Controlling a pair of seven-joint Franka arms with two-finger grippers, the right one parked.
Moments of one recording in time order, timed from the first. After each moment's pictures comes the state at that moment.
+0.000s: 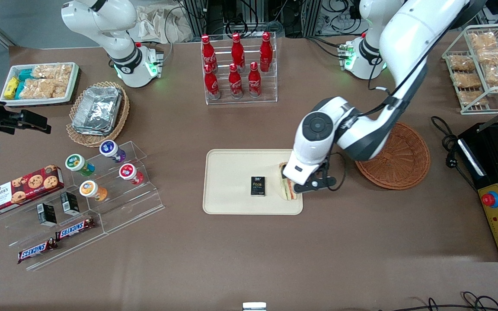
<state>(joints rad) 0.02 0.55 -0.68 -1.67 0.43 2.07 -0.96</state>
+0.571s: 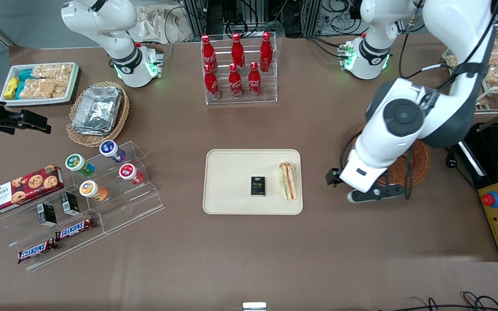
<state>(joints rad) 0.21 0.37 -0.68 -1.59 0.29 1.94 -0.67</state>
